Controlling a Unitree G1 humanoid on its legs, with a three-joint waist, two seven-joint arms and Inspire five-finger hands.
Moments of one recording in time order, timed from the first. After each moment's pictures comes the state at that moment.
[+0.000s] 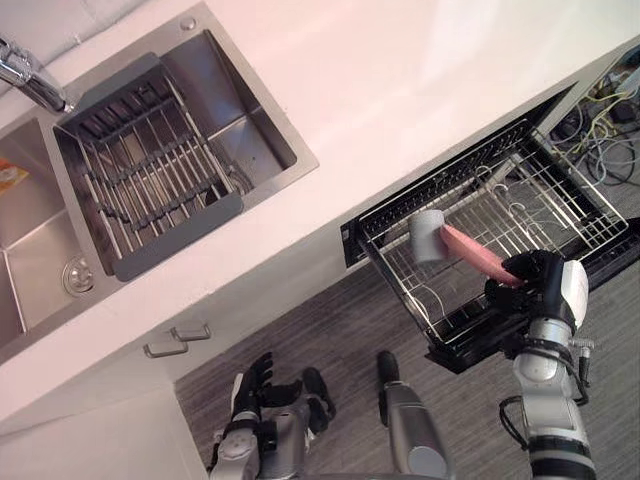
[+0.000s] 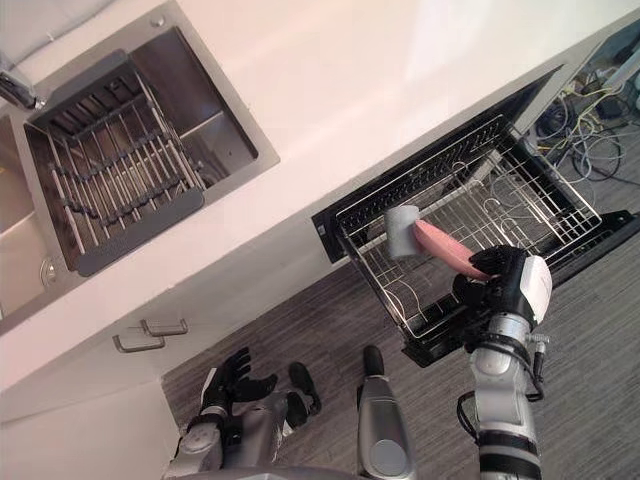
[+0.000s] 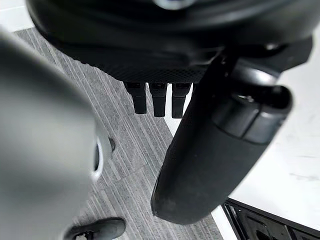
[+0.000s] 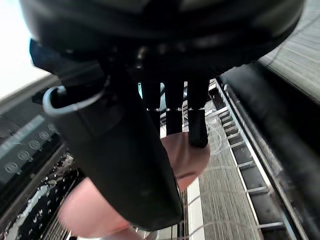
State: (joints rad) left arm 0.06 -0.01 -0.01 0.81 -0.08 -0.19 0.13; right arm -0.06 -0.30 -0.29 0.22 -0.38 0.02 -0.33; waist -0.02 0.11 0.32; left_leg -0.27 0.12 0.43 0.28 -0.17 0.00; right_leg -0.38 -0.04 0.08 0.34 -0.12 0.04
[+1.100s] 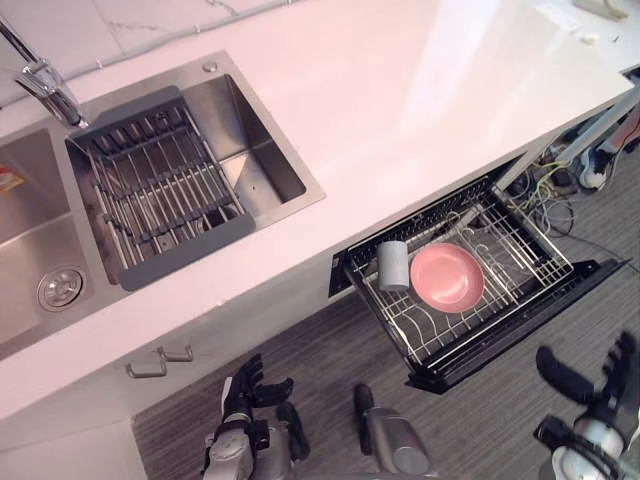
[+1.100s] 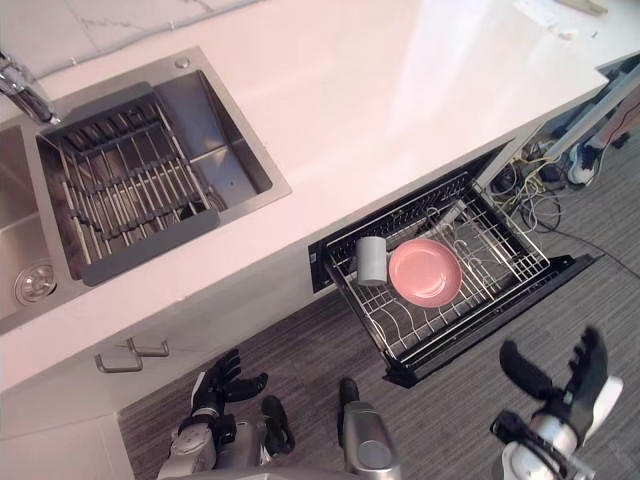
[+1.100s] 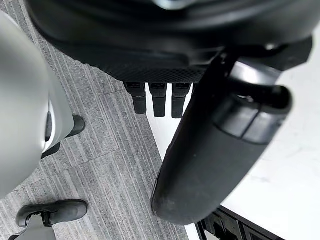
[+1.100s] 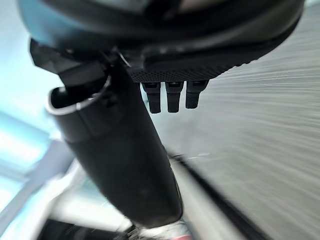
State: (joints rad) left arm 0.09 0.00 0.10 0.79 -0.08 -0.16 0.11; right arm 0.39 0.04 -0.59 0.10 0.15 -0.09 -0.31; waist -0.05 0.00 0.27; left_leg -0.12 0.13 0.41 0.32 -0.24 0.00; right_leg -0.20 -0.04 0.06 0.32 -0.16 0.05
